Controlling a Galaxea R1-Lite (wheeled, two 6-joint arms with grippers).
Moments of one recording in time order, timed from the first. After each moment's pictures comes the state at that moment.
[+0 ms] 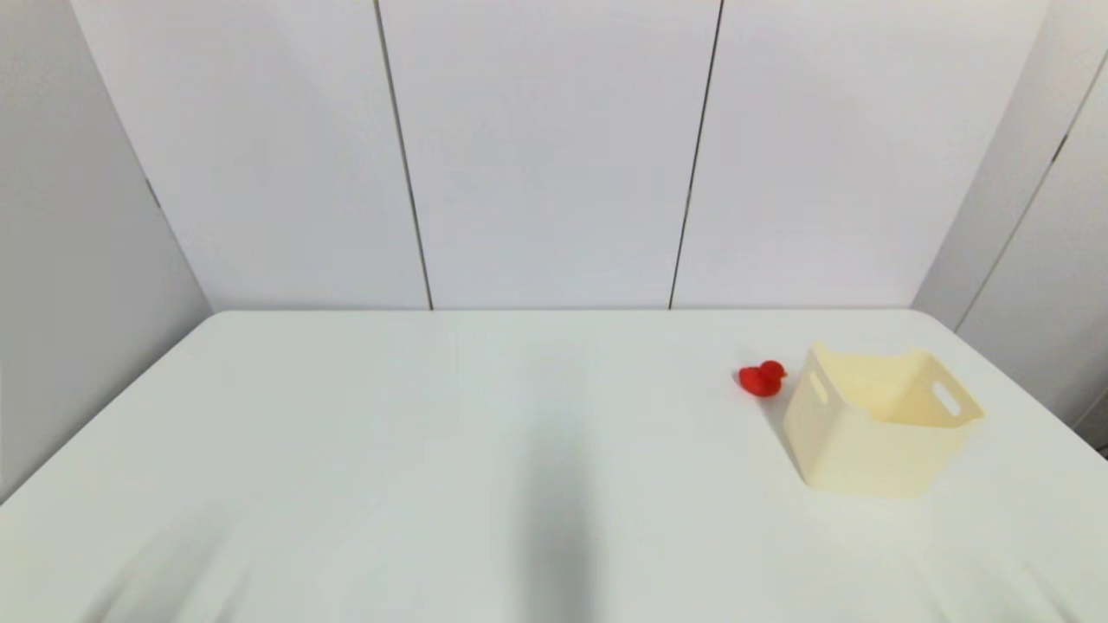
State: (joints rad) left arm 0.01 0.04 0.00 -0.04 -0.07 0.18; right arm 0.00 0.00 0.00 -0.01 -0.02 0.02
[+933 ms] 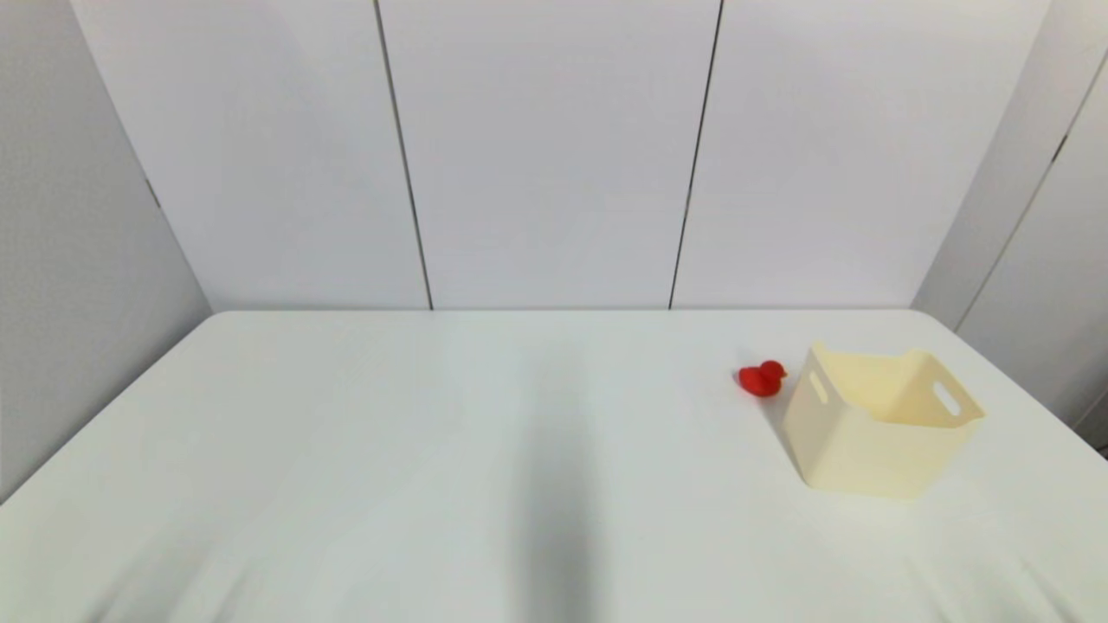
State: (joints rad) left arm 0.01 0.00 0.00 0.01 -0.05 0.11; right arm 0.00 0.00 0.00 -0.01 -0.02 0.02
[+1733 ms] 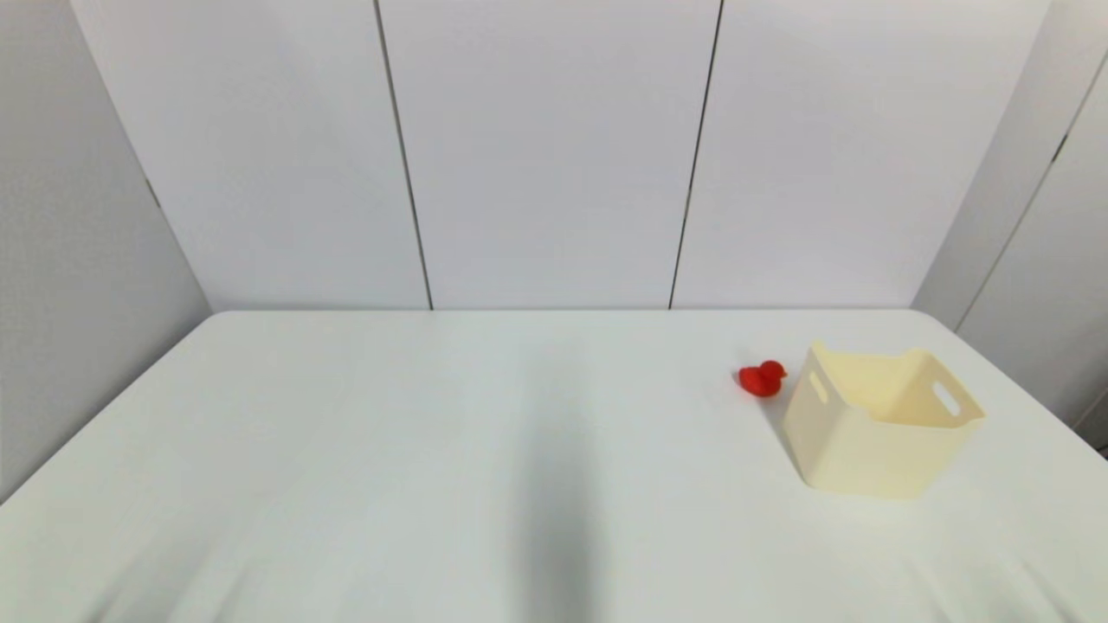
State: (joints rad) left arm 0.01 0.00 0.00 0.01 -0.05 0.11; right arm 0.00 0.00 0.00 -0.01 -0.02 0.02
